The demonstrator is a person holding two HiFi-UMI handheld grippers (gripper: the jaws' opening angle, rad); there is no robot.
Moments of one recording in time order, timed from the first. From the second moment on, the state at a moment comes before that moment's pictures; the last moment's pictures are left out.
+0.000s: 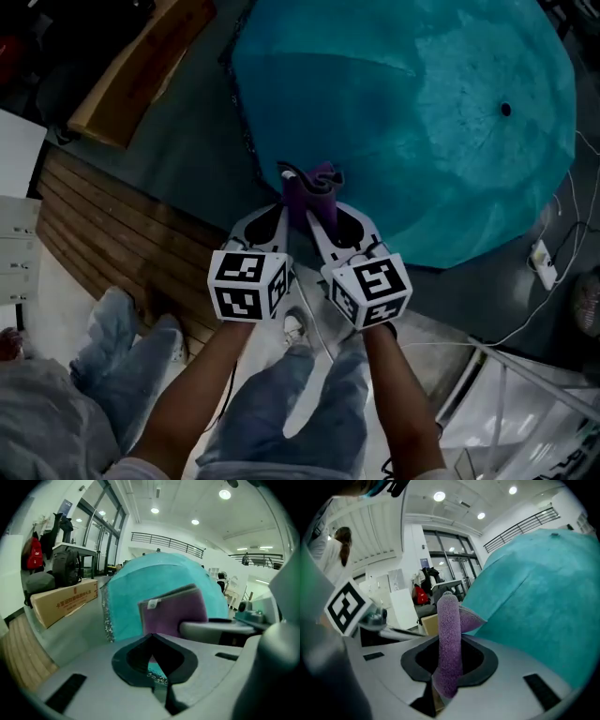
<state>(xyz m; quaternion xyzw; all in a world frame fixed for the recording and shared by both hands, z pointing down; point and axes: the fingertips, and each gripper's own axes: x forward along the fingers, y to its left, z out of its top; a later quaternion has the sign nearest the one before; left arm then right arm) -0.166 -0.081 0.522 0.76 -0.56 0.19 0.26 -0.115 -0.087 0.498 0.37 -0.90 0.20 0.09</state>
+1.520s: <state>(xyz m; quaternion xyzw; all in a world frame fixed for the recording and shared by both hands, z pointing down) 0.072 -0.064 0.516 0.83 -0.47 0.20 0.23 0.174 -0.084 0.476 0.51 -0.82 0.23 -0.03</state>
